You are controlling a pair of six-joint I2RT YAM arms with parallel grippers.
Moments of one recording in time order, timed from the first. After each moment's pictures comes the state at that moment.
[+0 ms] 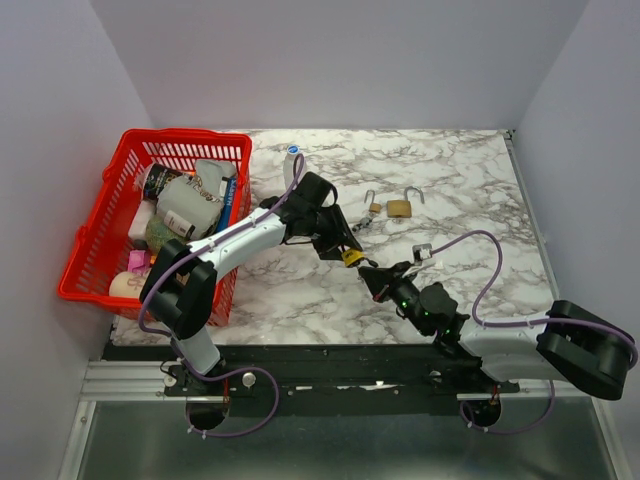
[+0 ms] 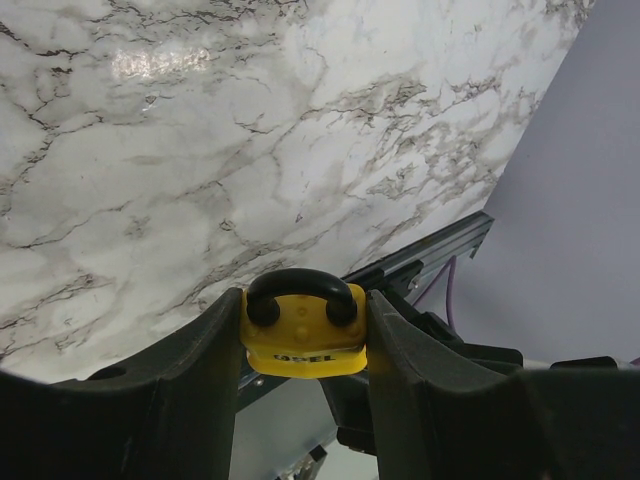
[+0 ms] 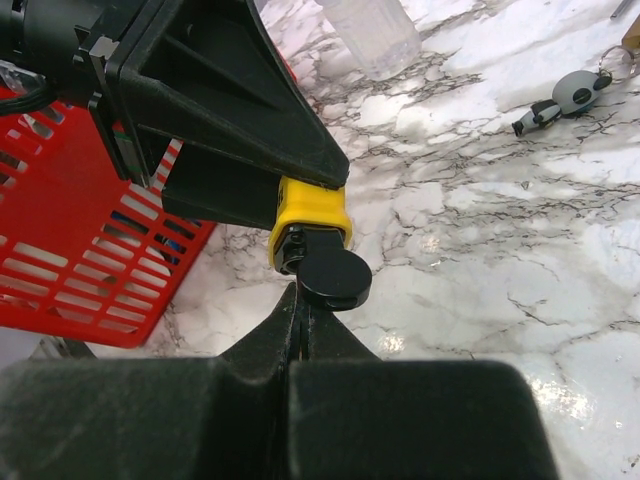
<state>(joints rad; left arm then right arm) -0.66 1.69 1.26 -0.50 0.41 -1.09 0.98 1.18 0.12 1.03 0.40 0.63</state>
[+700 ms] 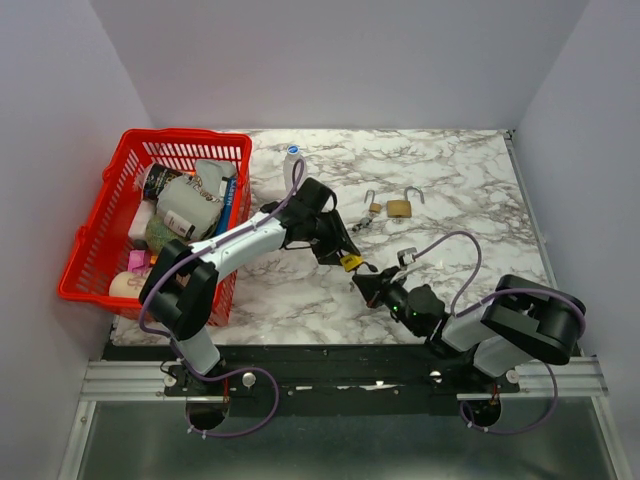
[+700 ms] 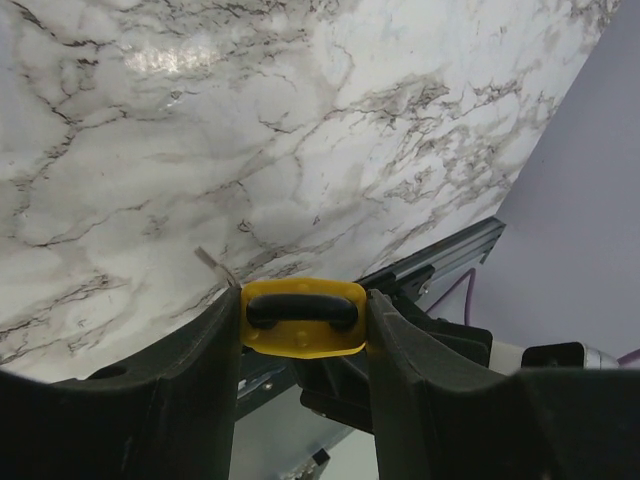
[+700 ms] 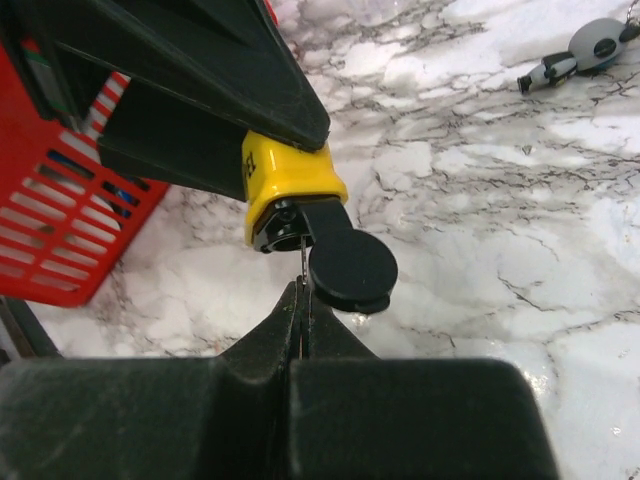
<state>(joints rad) -0.66 1.68 1.21 -0.47 0.39 -1.10 0.97 1.49 0.11 1.30 0.34 0.54</state>
